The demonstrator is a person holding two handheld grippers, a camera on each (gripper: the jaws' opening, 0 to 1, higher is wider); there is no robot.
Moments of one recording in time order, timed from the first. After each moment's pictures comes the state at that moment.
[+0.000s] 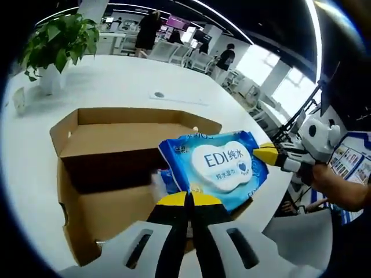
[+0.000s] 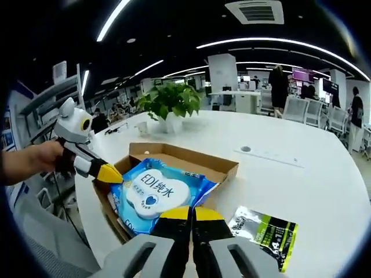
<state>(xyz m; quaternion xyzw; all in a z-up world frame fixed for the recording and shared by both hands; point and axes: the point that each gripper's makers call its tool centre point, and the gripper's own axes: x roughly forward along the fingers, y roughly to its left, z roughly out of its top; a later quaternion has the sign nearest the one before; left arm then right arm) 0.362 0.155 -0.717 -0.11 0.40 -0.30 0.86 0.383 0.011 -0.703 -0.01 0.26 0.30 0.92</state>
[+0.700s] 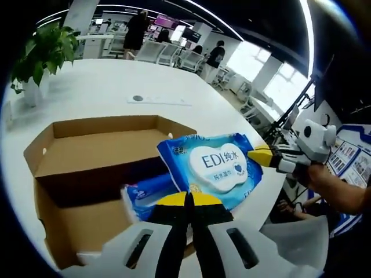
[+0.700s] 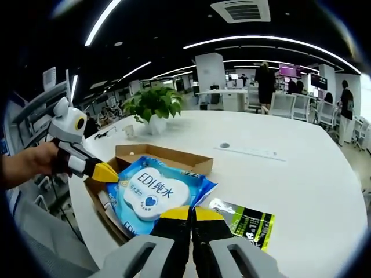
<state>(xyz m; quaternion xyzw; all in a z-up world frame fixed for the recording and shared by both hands) 0.368 0.096 -0.706 -0.10 0.40 -0.33 0.85 0.383 -0.047 -0.700 0.00 0.27 0.26 0.93</state>
